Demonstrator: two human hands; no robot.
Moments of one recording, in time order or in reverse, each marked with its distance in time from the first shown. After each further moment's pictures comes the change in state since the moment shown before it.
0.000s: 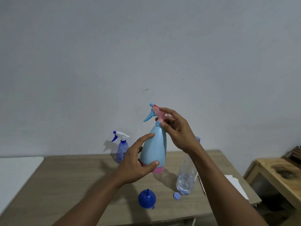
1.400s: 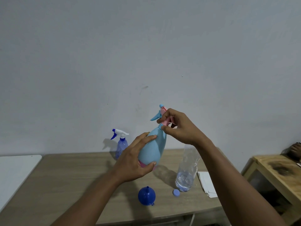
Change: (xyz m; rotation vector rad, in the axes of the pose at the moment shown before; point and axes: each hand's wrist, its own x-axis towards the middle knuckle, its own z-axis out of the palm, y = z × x) left_hand 0.000 -0.007 -0.008 0.355 0.007 0.234; right_hand 0.009 -0.006 -0.020 -0.338 -0.144 0.037
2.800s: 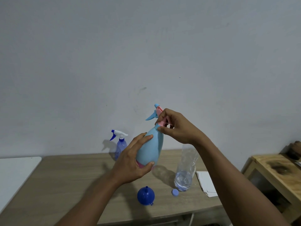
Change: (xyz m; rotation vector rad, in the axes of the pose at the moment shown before) left_hand -0.007 0.005 0.002 0.022 0.060 -0.003; right_hand -0.005 -0.010 -0.005 -0.069 -0.070 -0.026
